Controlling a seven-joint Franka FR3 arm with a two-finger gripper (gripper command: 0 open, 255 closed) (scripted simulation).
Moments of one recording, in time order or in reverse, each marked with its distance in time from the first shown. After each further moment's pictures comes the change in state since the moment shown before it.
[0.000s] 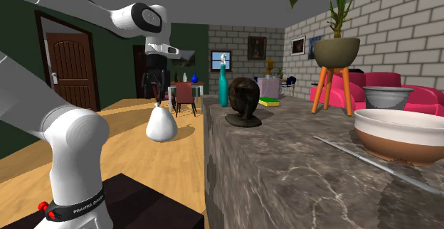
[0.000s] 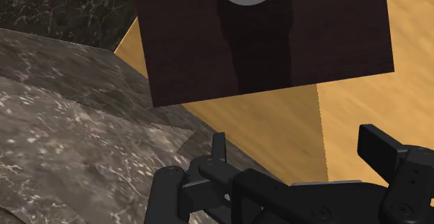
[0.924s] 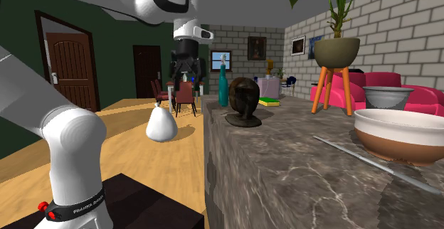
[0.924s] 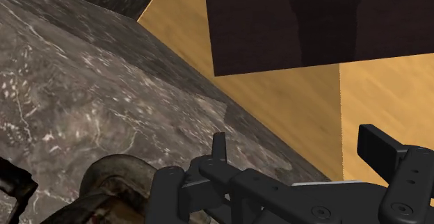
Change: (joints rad) arm -0.082 0.049 -0.281 0.141 -0.195 0.025 -0.343
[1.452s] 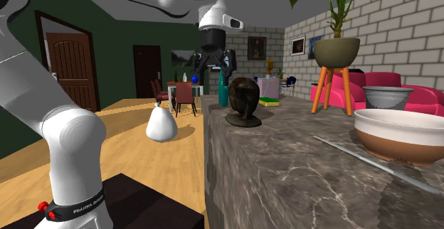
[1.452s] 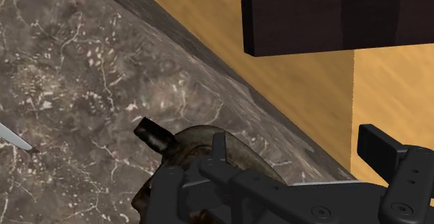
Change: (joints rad) arm -0.009 0.136 -0.191 0.177 -0.049 0.047 -0.232
